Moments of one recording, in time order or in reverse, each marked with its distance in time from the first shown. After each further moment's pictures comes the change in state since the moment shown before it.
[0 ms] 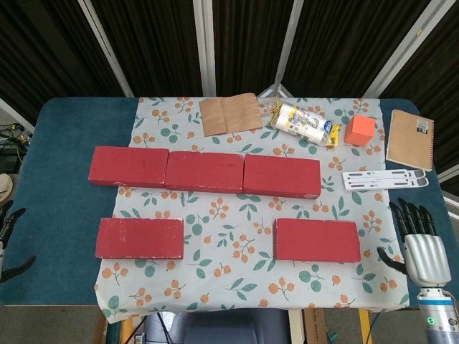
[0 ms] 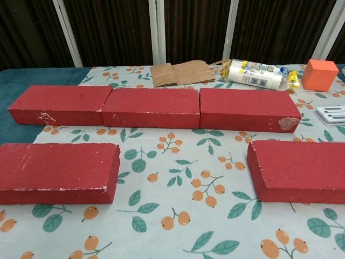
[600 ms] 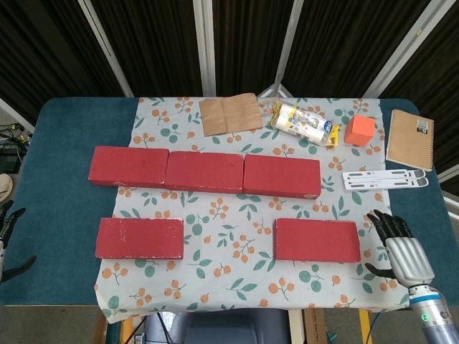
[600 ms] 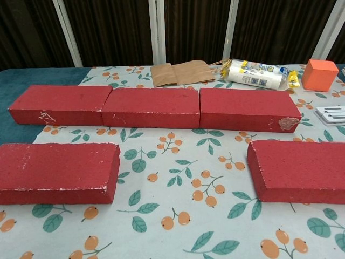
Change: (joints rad) left arm -0.001 -0.009 -0.002 -0.006 0.002 -0.005 0.017; right arm 0.081 0.101 -0.060 -0.059 -0.001 -0.267 0.064
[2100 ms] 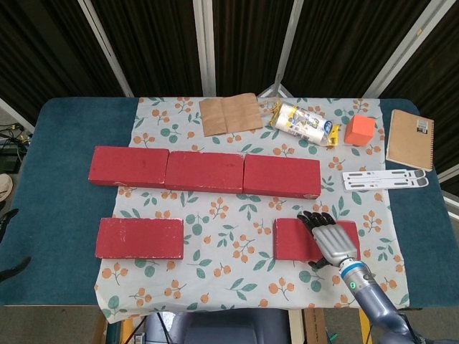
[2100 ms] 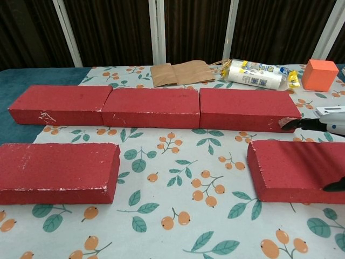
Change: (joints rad) left arm 0.016 0.019 -0.004 0.003 -0.003 0.020 -0.040; right arm 0.356 -0.116 0.040 -0.274 0.537 -0.278 -0.491
